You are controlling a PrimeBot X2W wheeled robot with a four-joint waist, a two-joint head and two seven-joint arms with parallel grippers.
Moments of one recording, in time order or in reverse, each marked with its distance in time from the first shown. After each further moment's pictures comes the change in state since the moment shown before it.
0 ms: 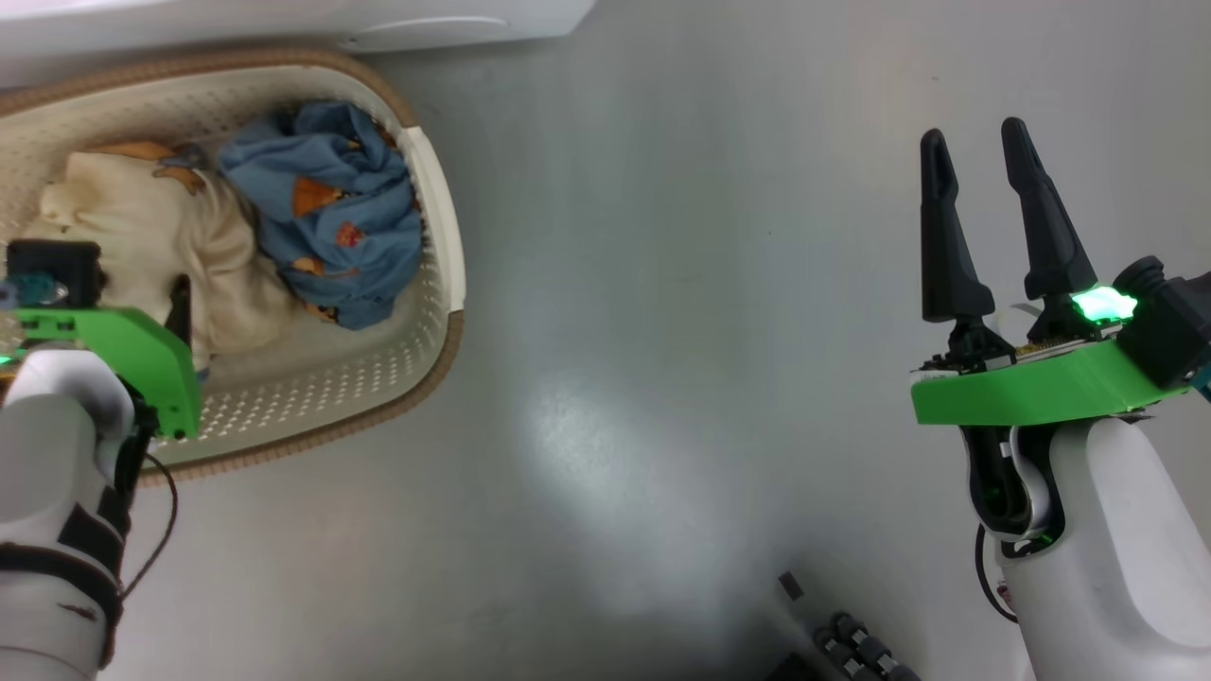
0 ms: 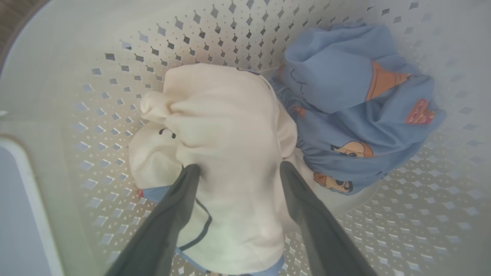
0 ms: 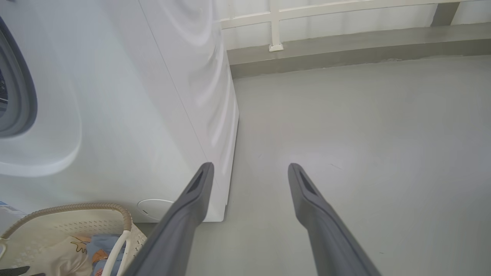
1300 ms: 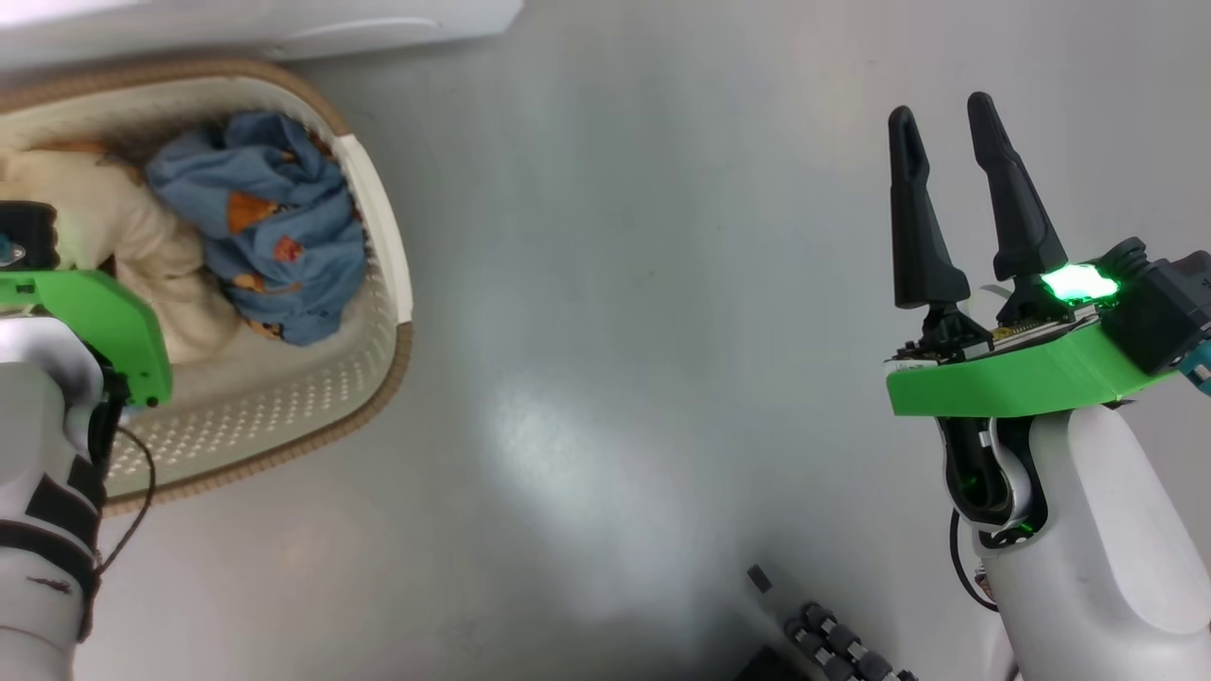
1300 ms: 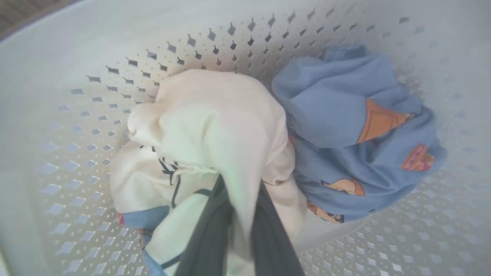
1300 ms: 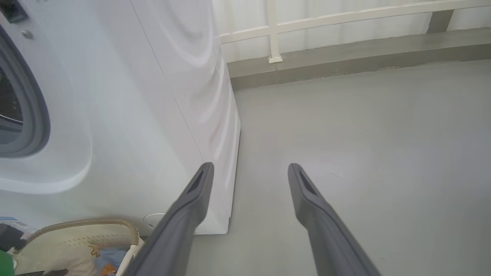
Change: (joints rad) left arm -0.060 0.026 -0.027 0.015 -0.040 0.052 0.086; right arm -0.035 0.008 0.053 -0.019 0.057 0.000 0.000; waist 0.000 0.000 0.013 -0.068
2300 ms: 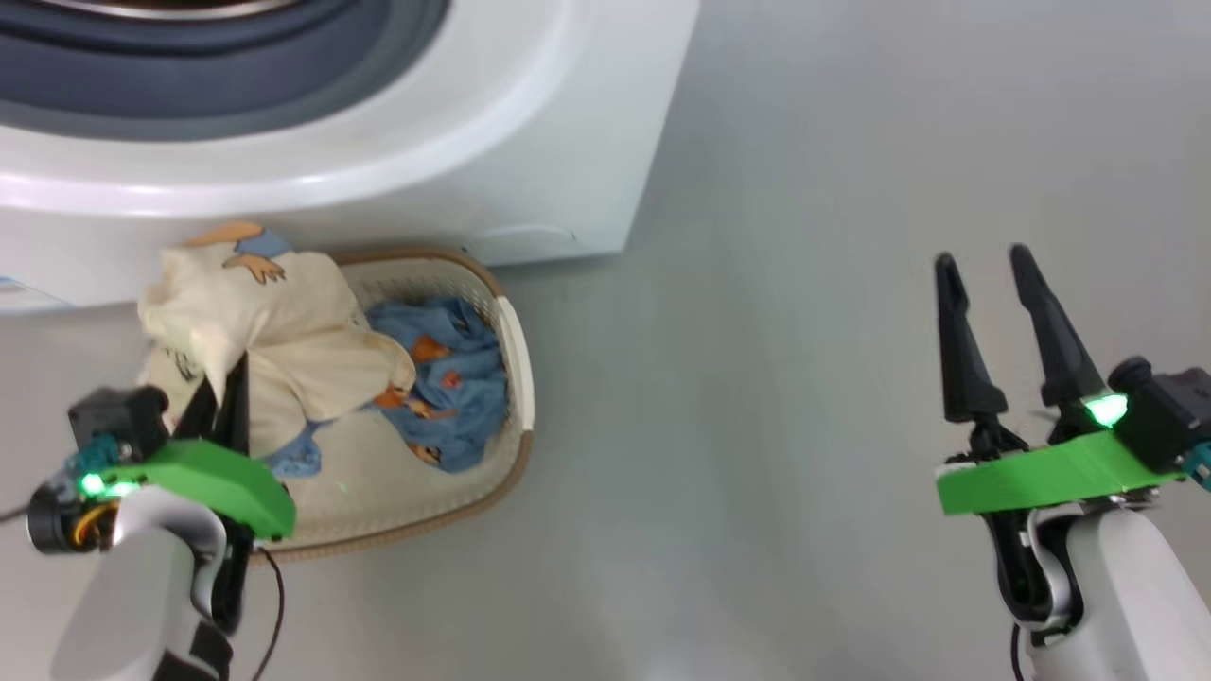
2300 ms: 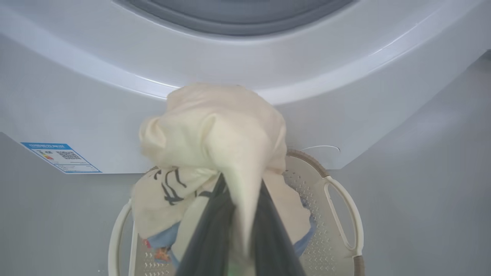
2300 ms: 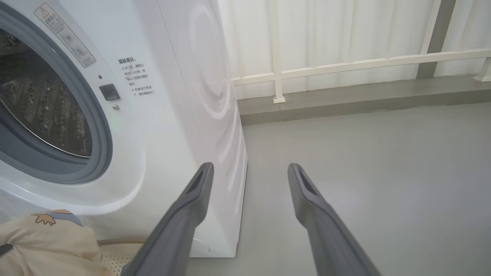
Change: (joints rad) left arm 0.437 -0.119 0.177 -0.394 -0.056 -0.064 -0.263; right arm 0.196 -0.047 -0.080 0.051 -0.060 0.000 0.000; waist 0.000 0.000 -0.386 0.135
